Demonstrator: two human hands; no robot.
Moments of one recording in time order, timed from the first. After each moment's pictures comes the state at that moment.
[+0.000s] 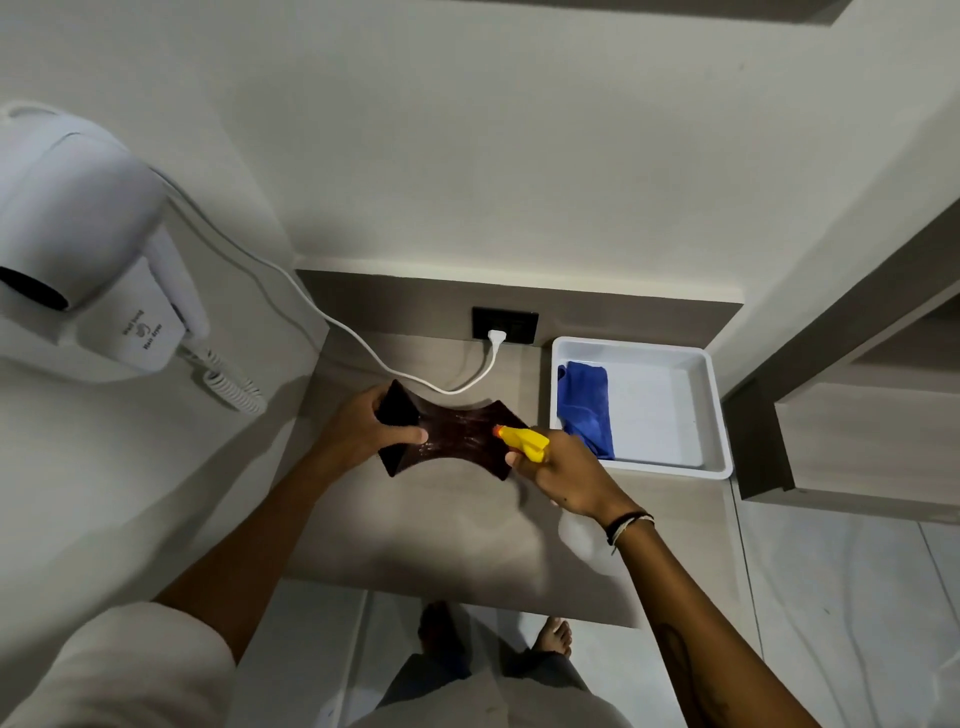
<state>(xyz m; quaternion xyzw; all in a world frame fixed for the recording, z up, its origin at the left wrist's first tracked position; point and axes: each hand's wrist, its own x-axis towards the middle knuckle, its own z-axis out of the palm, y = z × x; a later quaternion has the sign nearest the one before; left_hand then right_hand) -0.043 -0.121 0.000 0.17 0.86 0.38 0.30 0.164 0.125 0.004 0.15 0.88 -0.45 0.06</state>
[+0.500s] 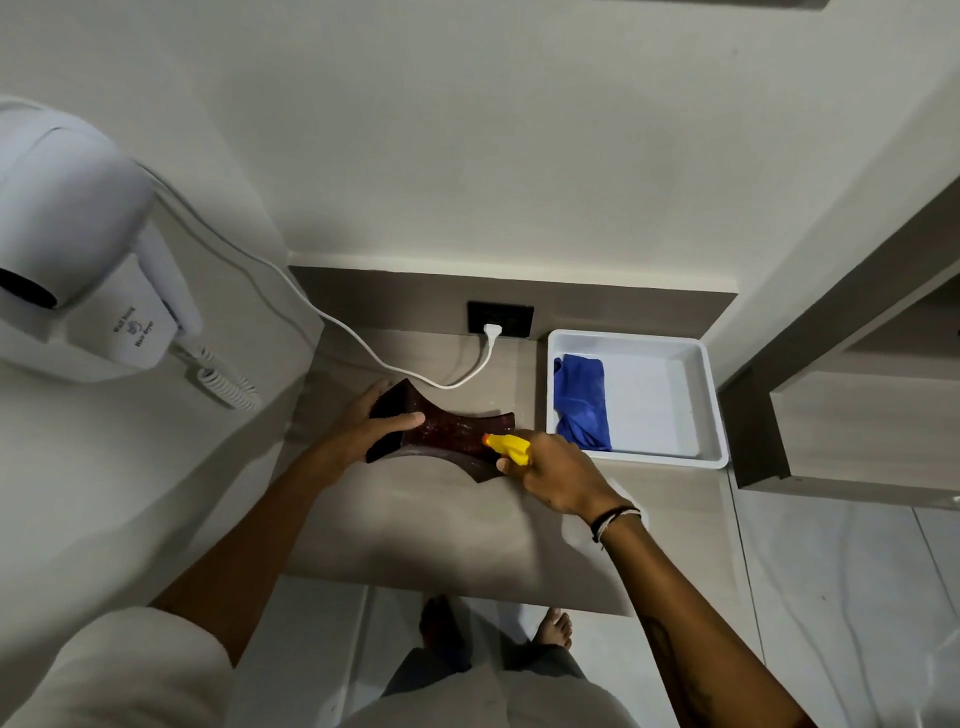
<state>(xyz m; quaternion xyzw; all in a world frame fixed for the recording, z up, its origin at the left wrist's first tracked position) -0.038 -0.122 -0.003 0.11 0.79 0.46 0.39 0.164 0.110 0.012 0.18 0.91 -0.35 0.14</state>
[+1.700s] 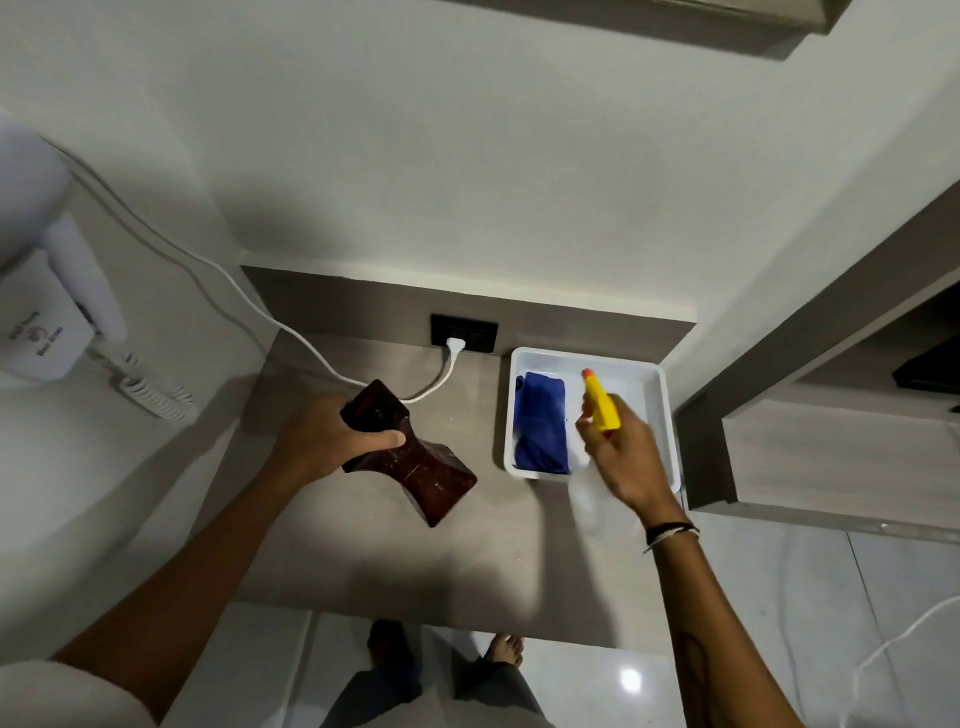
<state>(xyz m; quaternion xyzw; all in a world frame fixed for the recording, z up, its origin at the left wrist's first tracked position) -0.024 -0.087 0.023 0.17 0.90 0.30 0.25 0.203 0.226 0.017 0.32 0.82 -0.46 -0.10</state>
